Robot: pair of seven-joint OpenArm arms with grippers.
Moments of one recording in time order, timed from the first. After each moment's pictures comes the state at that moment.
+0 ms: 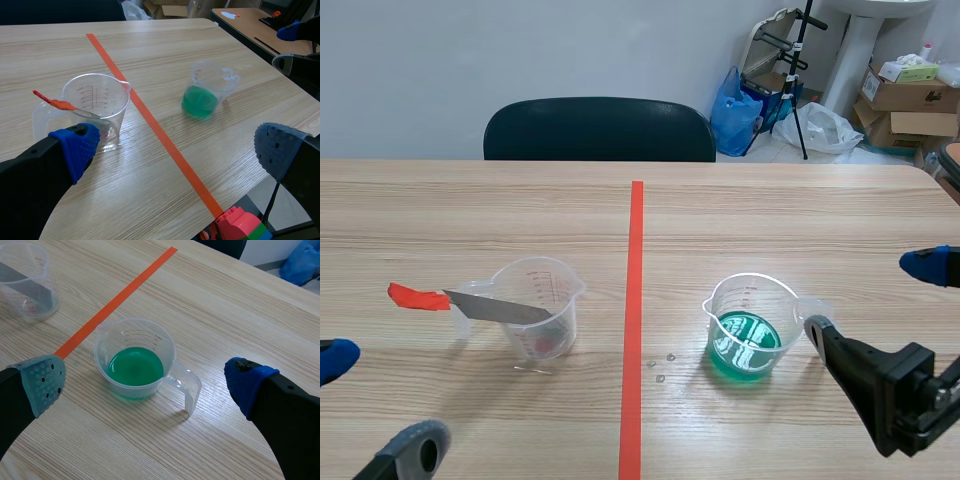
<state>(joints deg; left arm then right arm) 68.6 -32.6 -8.6 119.5 -22.0 -26.0 -26.2 -45.5 31.4 12.4 114.2 16.8 24.2 4.5</state>
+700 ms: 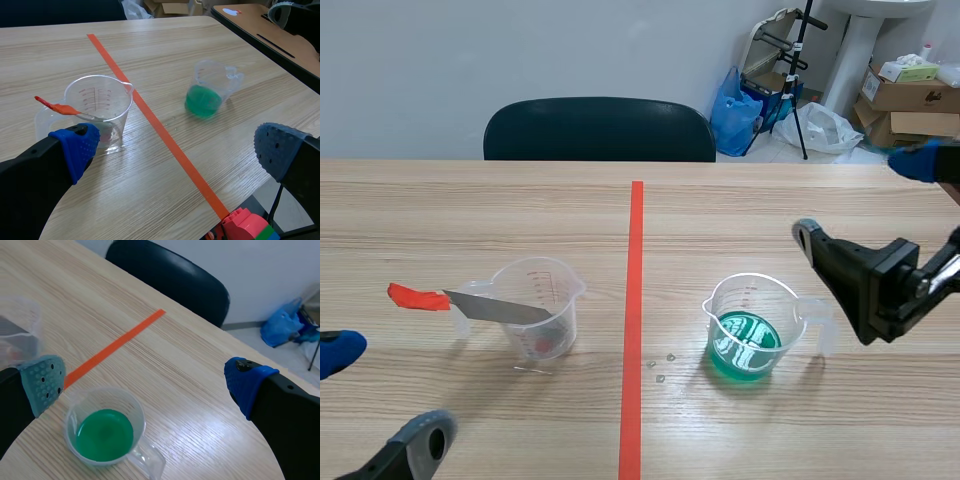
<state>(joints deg) 66.7 -32.6 -8.6 119.5 -22.0 -25.9 -24.2 -31.9 31.4 12.4 114.2 14.7 29.9 5.0</state>
